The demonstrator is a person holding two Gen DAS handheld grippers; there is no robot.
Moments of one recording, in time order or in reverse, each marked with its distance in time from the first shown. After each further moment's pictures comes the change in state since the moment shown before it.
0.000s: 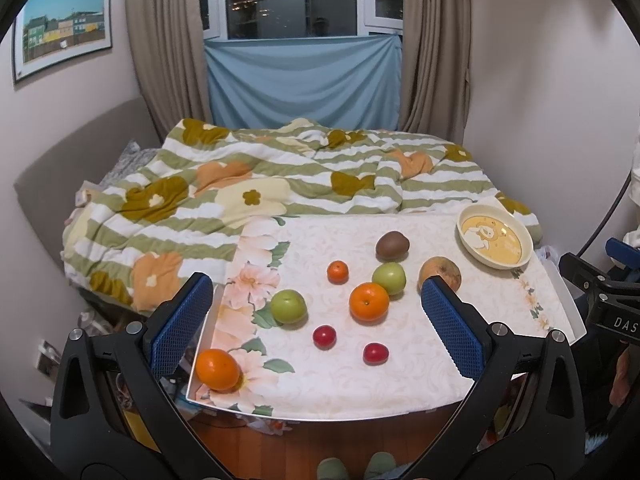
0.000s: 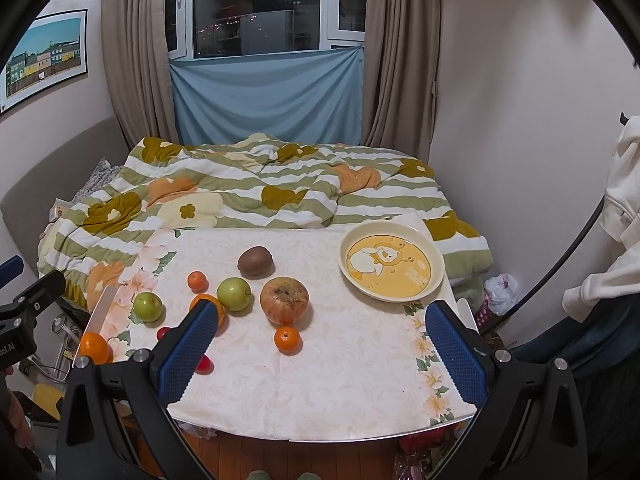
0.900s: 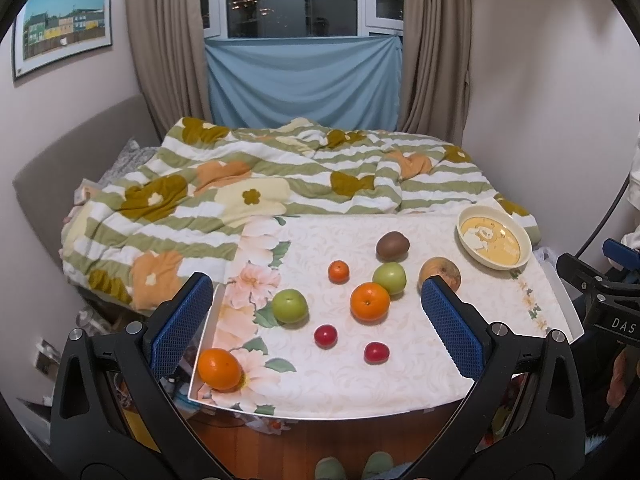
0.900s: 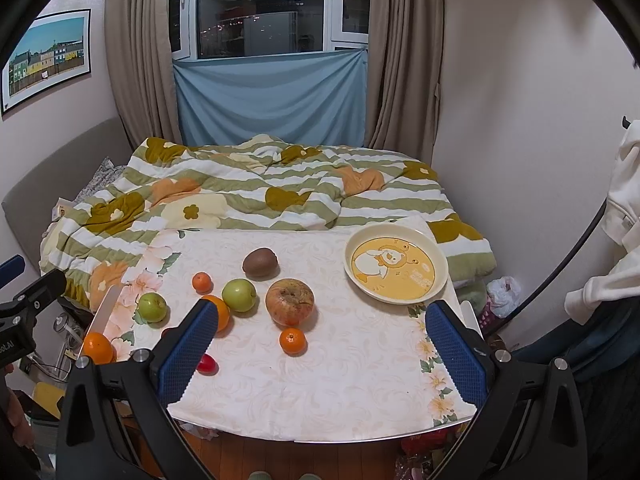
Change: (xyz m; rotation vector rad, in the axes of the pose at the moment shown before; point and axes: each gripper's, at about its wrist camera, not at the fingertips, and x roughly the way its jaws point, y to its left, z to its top) left arm -0.001 0.002 -0.001 -0.003 -0.005 -0.004; right arm -0.005 0.009 0.001 -0.006 -0.008 0.004
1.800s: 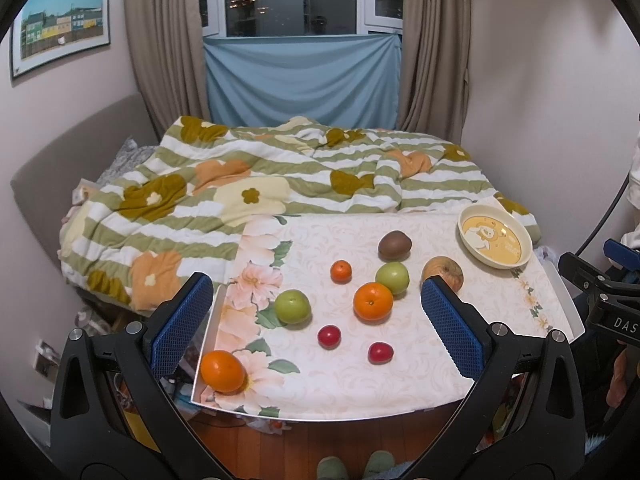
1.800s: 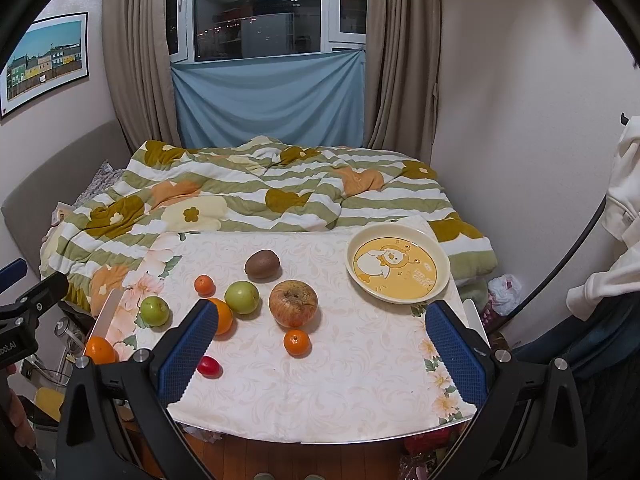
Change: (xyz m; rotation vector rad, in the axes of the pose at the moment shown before) left arm 0.000 0.004 0.000 -0.002 0.001 -0.002; right arm -0.001 0.003 0.002 0.003 -0.006 0.006
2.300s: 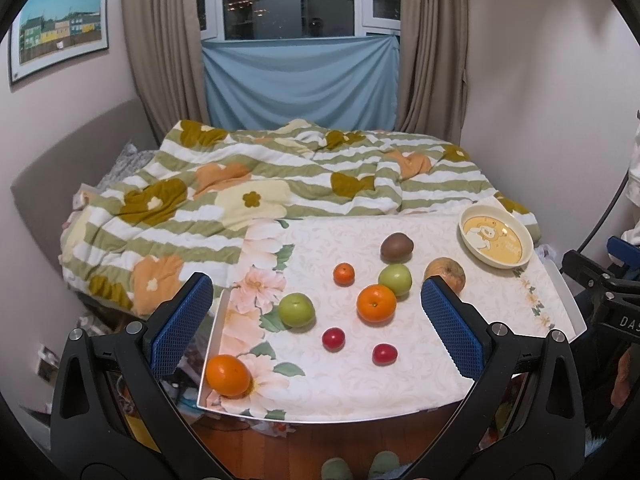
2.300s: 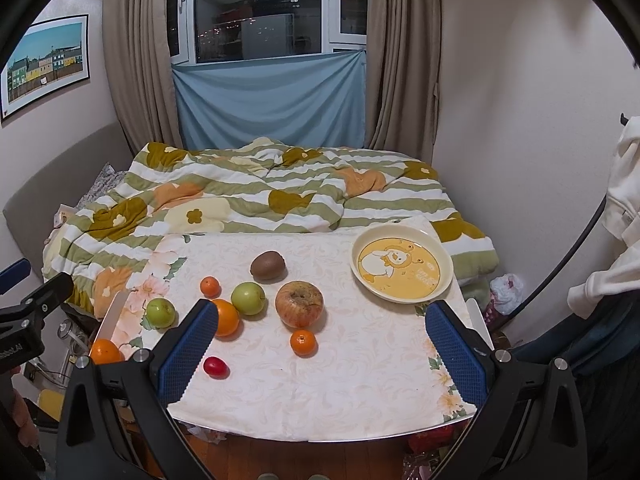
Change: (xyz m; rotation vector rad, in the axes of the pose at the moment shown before) left arm 0.002 0.007 0.002 0.012 -0.004 -0.002; right arm -0.002 0.006 0.007 0.008 0.001 0.000
